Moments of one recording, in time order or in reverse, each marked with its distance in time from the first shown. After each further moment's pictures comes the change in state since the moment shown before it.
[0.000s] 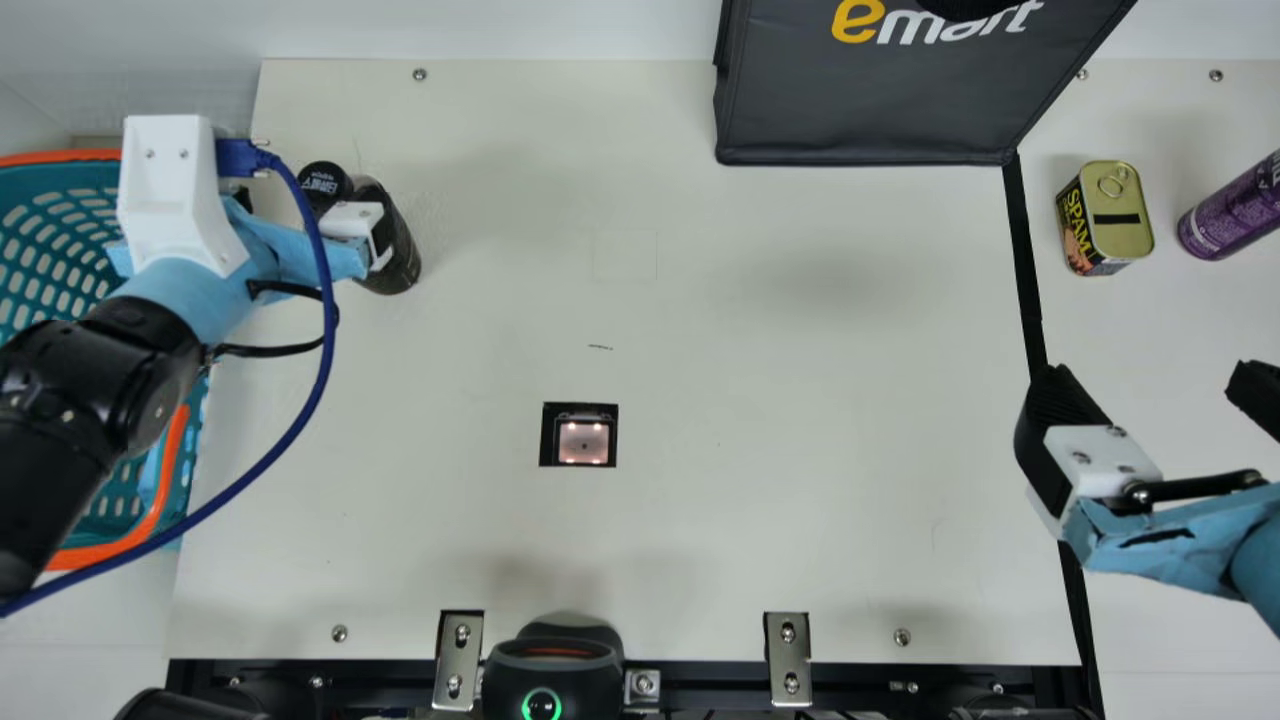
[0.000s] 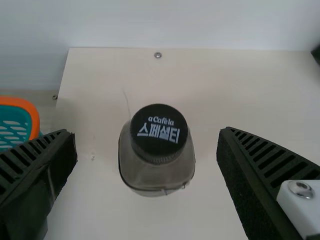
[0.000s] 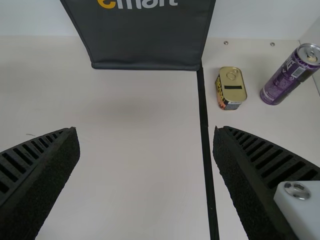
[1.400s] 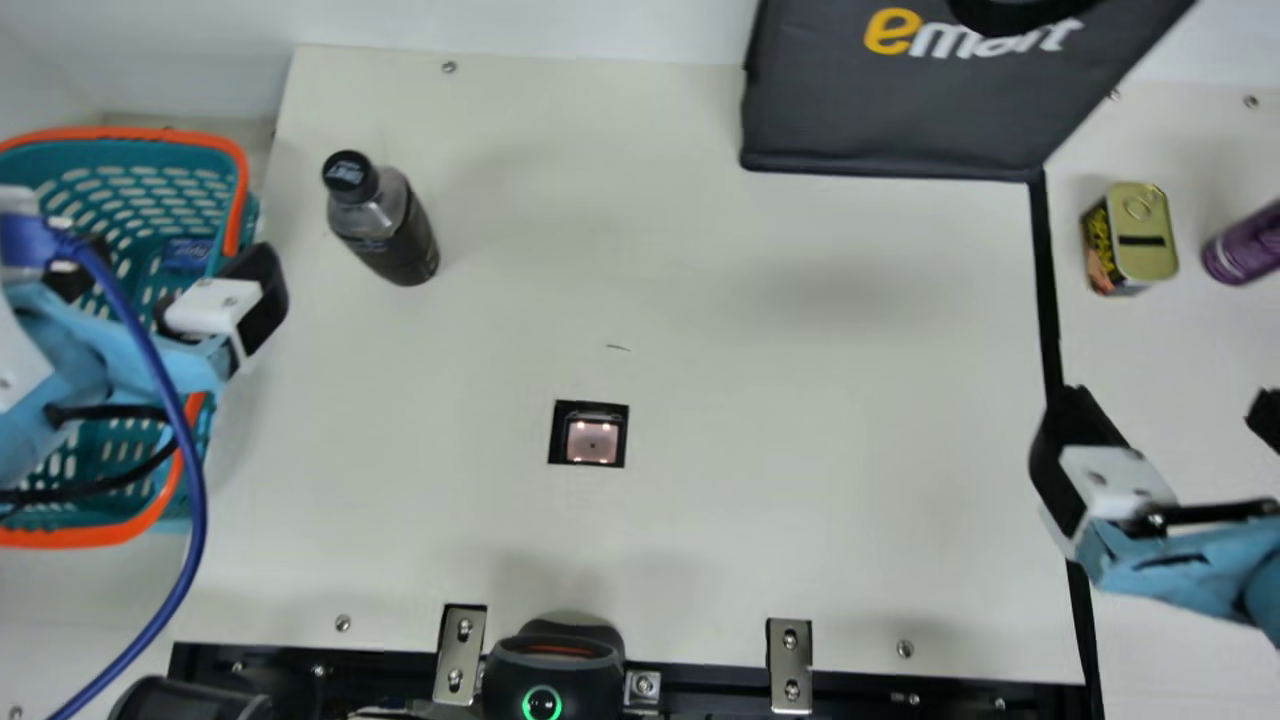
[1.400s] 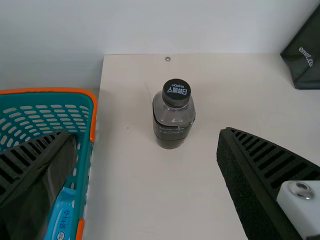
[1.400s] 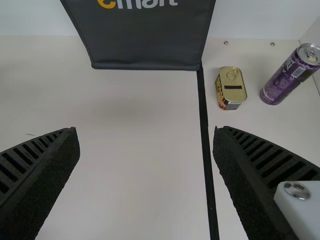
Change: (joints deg) left arm 4.5 -25.9 -6.1 -14.6 29.0 20.0; right arm 0.0 0.0 0.0 0.0 0.0 0.0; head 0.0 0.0
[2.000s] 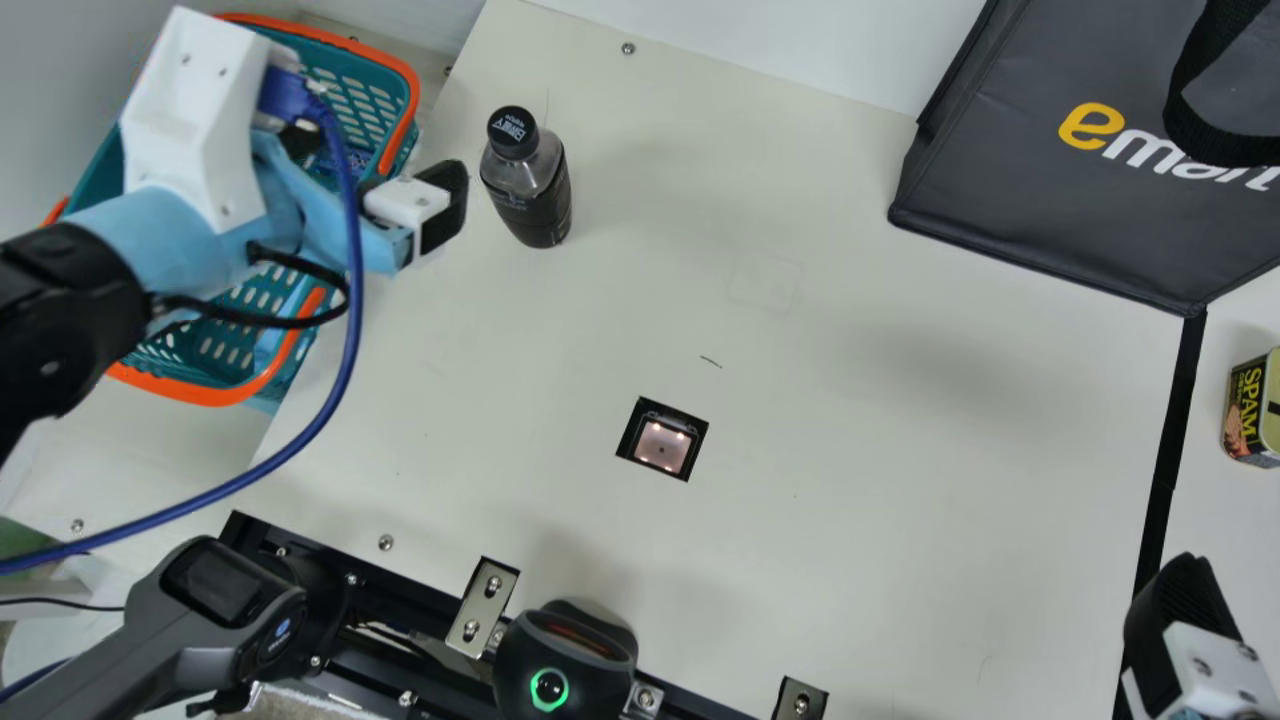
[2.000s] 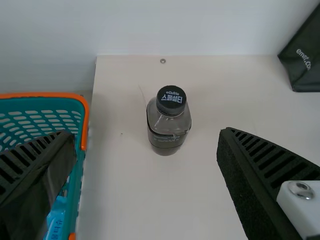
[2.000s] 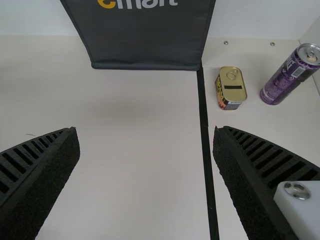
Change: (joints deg) left arm 0.8 2.6 -0.3 -1.7 -2.9 1.3; right arm 0.0 0.0 0.0 0.0 0.0 0.0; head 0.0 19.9
